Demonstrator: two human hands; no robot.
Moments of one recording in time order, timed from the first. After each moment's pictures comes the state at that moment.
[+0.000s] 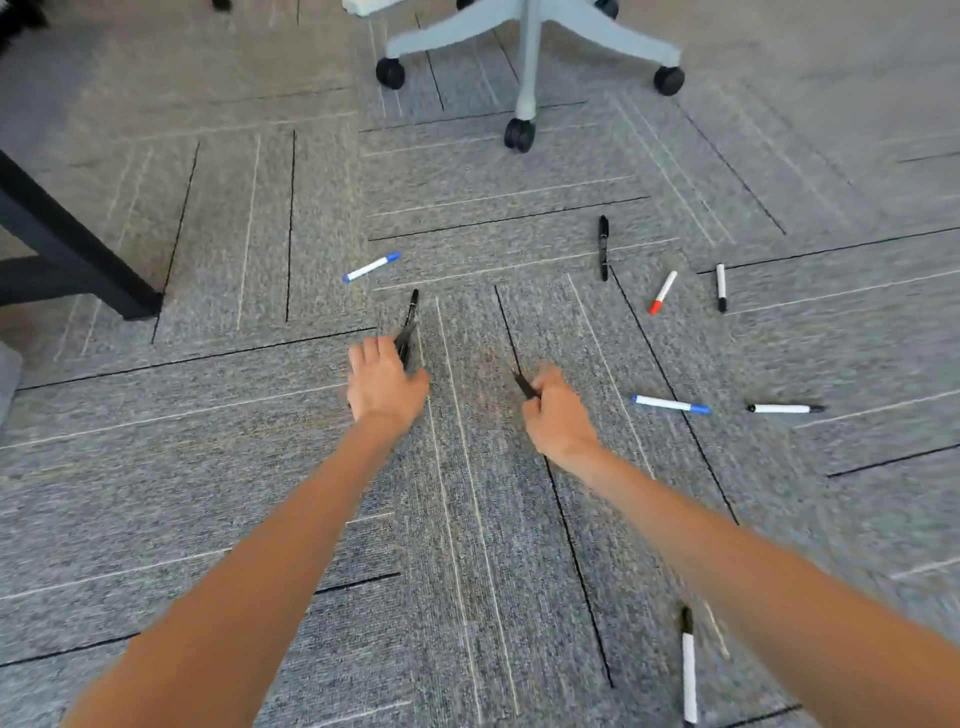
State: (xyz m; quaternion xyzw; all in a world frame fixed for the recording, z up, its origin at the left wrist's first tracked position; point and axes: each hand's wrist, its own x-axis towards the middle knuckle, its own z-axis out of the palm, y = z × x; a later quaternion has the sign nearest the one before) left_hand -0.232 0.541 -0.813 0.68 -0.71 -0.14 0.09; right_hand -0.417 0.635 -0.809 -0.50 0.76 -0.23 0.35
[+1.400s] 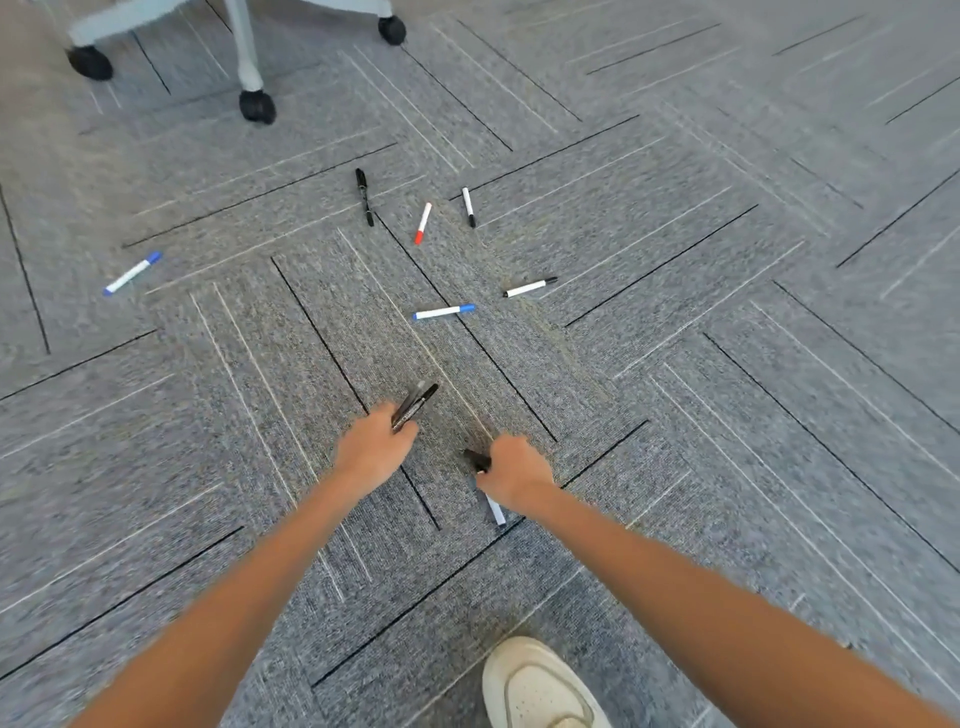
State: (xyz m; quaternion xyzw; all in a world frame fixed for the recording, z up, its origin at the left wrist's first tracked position) left_hand -0.349 0.742 -0.802 0.47 -0.80 -0.36 -0.06; right_hand -0.477 0.874 -0.796 -0.36 0.84 -0.03 0.40
